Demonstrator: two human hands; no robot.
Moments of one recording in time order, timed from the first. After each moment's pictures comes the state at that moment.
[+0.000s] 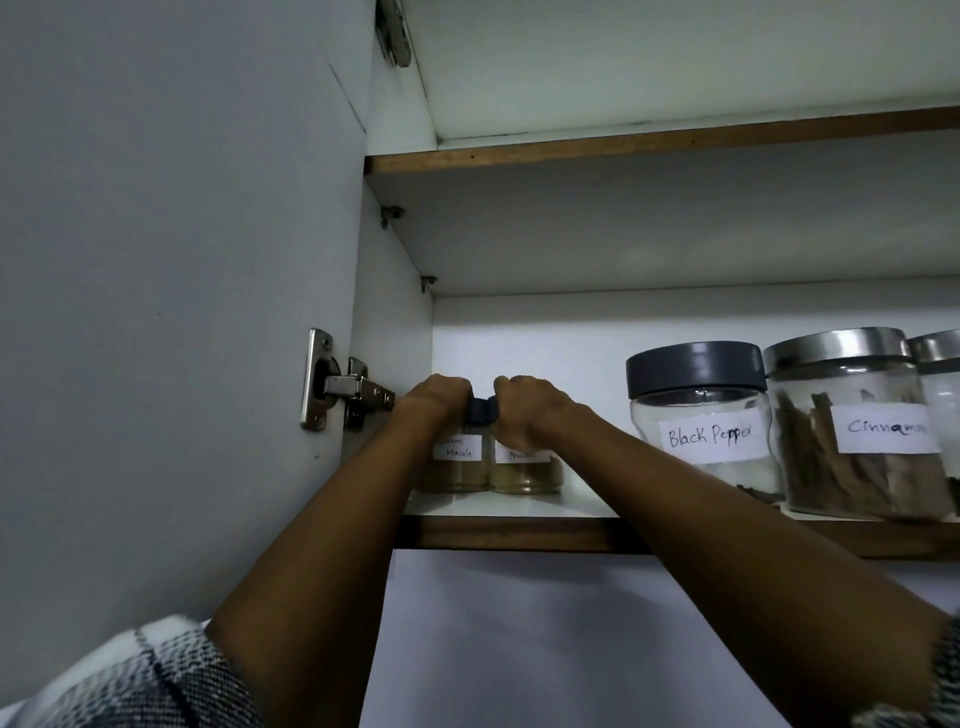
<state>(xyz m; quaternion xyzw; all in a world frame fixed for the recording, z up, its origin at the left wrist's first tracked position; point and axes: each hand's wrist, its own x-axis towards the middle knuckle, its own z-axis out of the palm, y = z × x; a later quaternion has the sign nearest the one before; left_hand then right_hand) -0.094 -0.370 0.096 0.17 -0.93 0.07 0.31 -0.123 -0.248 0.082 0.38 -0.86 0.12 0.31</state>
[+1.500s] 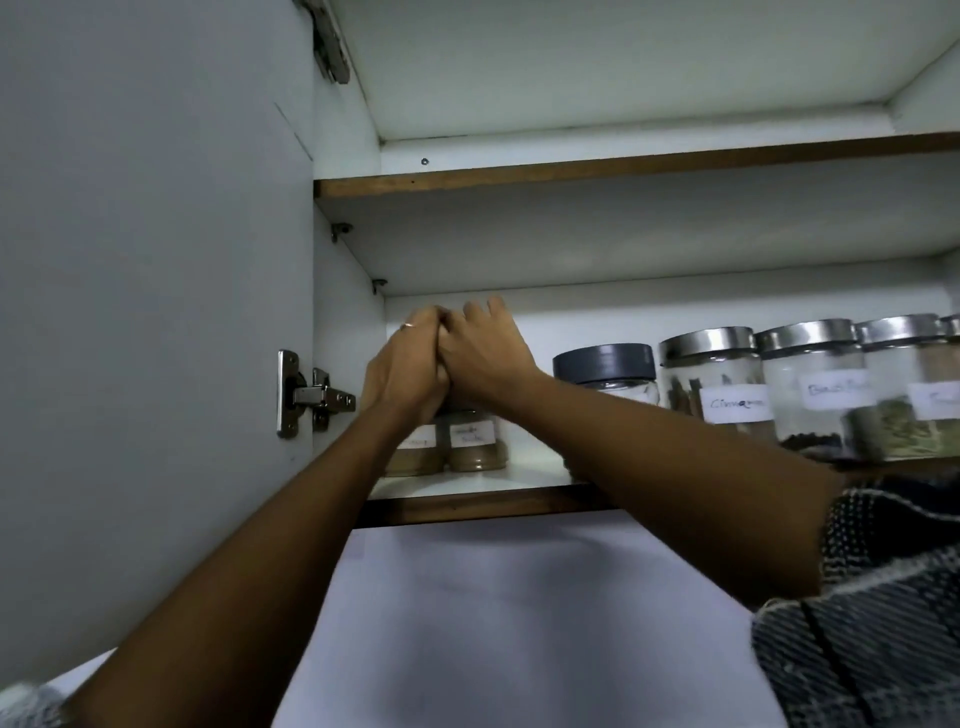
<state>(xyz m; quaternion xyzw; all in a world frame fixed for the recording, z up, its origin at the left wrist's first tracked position) -0.044 -0.314 0.085 -0.03 -0.78 -0.06 0.62 -0.088 -0.222 0.103 0.34 -0.69 -0.09 0.63</state>
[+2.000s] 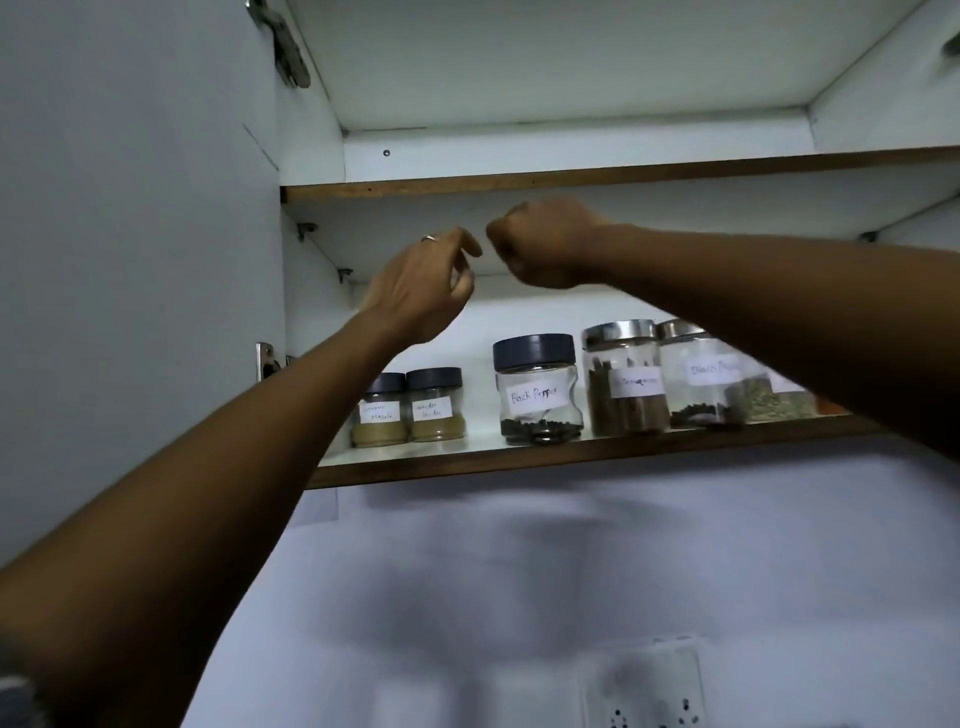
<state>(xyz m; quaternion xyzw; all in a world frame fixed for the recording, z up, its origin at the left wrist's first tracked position) 0.015 -0.230 0.134 -0.12 -0.81 0.05 0.57 -0.030 -0.071 0.172 0.38 -0.75 -0.09 0.54</state>
